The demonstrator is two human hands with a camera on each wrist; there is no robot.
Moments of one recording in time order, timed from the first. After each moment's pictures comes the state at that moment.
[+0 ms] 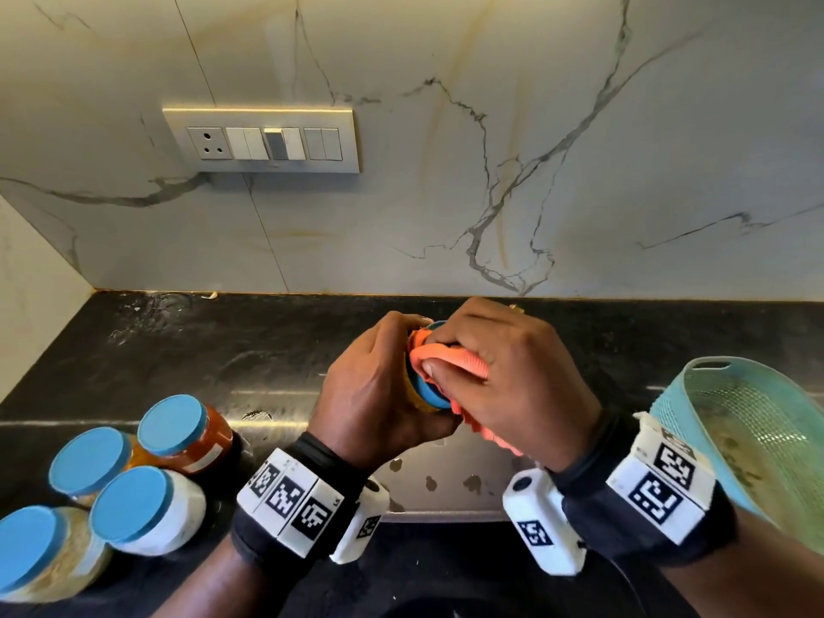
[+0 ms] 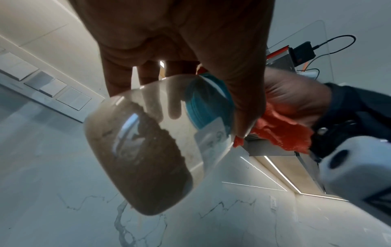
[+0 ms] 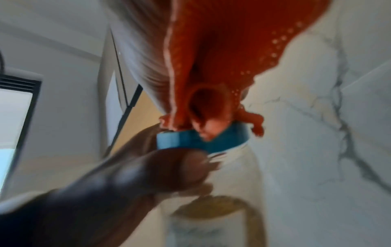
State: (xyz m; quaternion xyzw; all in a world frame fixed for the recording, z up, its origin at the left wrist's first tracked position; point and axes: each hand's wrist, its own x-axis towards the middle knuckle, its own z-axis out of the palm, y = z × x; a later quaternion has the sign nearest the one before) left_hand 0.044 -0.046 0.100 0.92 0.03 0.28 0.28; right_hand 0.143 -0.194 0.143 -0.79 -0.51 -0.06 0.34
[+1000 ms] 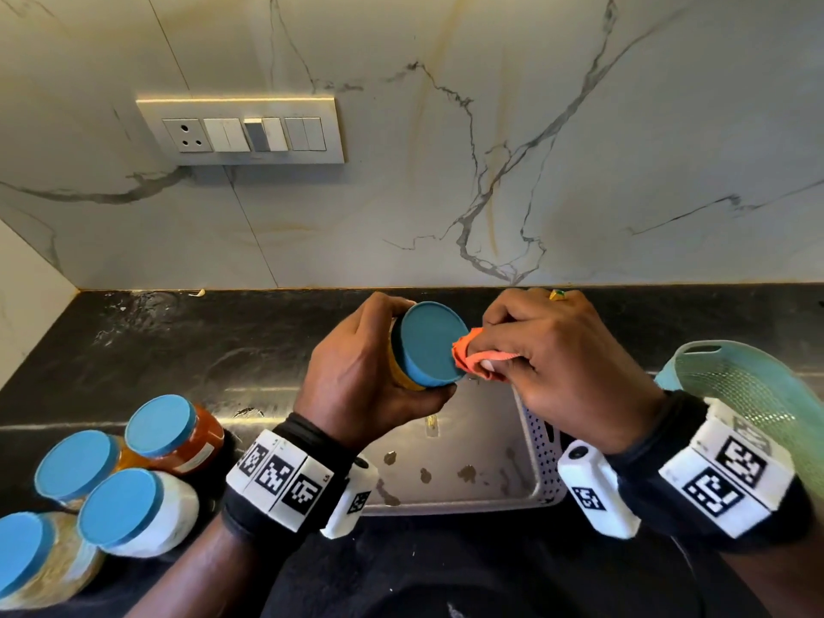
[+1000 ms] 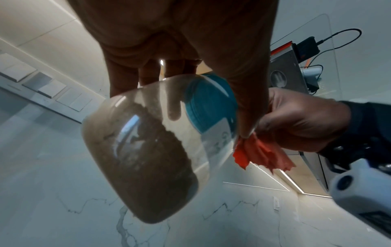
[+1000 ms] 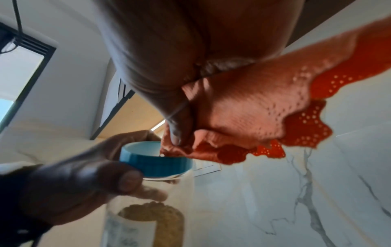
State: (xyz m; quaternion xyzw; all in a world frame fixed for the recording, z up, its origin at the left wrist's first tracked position) left_hand 0.053 -0.040 0.107 0.92 0.04 0.26 0.27; right_hand 0.172 -0.232 0.146 -0.82 -0.54 -0.08 0.20
